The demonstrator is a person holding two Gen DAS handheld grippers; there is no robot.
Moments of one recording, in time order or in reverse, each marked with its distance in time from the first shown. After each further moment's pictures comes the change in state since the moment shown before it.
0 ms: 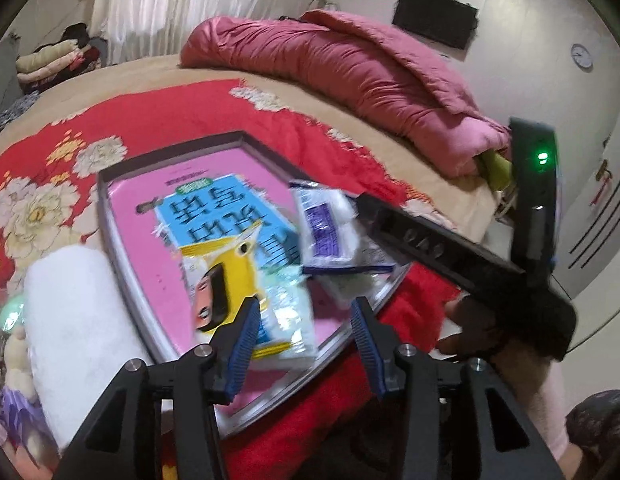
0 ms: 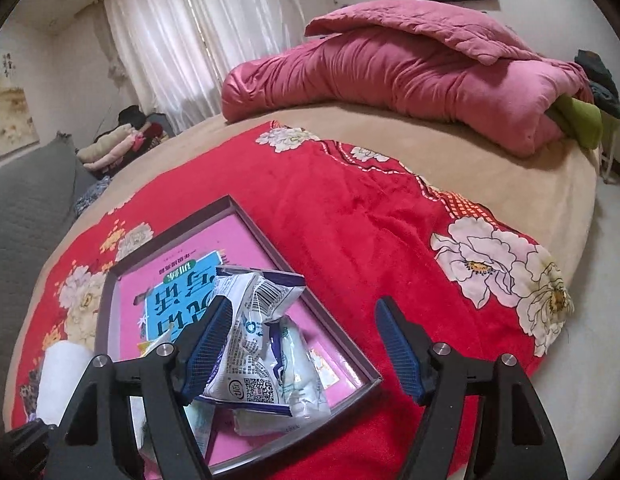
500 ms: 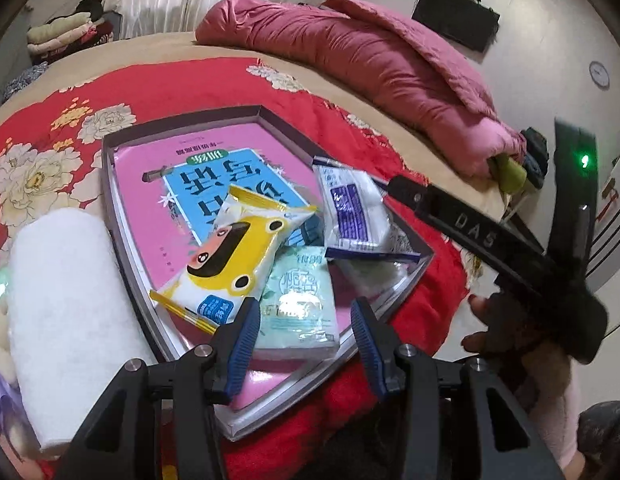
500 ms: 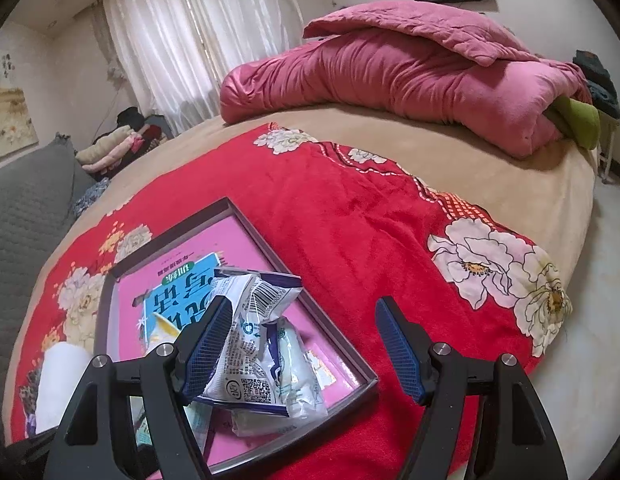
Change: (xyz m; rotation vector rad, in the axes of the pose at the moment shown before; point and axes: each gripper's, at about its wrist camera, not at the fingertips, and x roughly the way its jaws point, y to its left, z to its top) left arm 0.014 0.022 -0.007 -0.087 0.043 0.002; right arm -0.001 -0.001 0.000 -0.002 -0.005 -0.004
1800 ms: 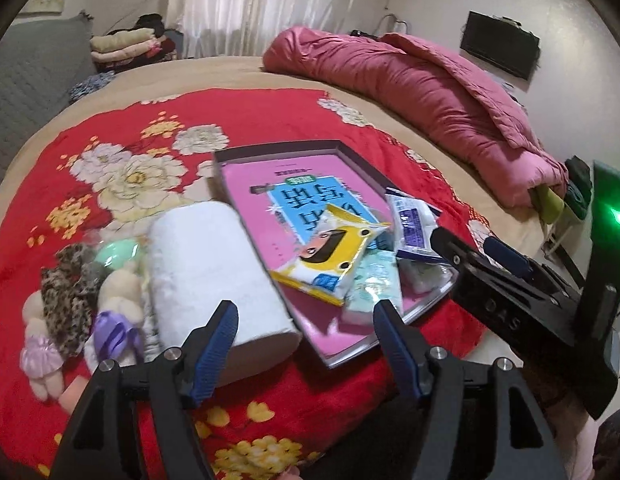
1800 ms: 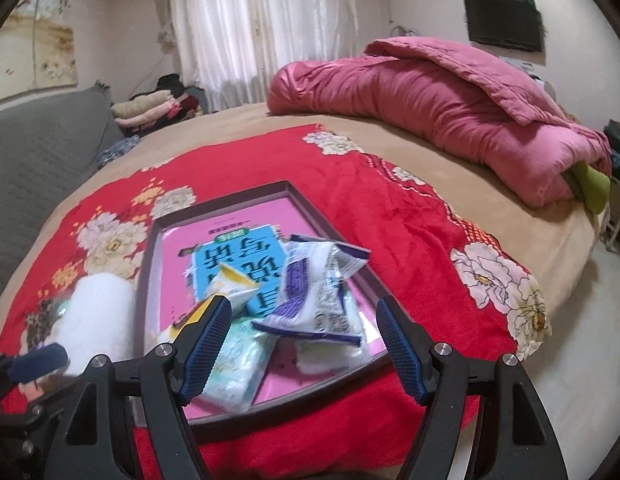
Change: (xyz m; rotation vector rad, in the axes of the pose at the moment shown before) left arm -0.078 0.028 -0.025 -0.086 -0.099 0.213; right arm -0.055 0.064 -0.032 -0.240 -0.011 0.018
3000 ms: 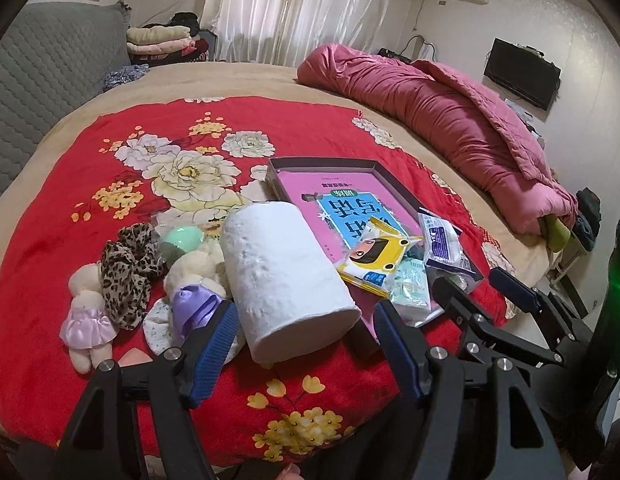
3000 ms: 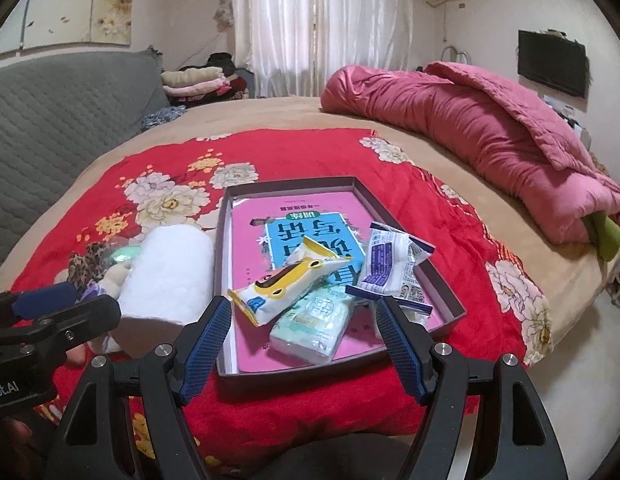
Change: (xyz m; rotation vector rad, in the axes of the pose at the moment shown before) left arm -0.044 0.044 -0.012 -0.088 -0.047 0.037; right arm -0.042 0.069 -0.023 -0.183 0.010 0.066
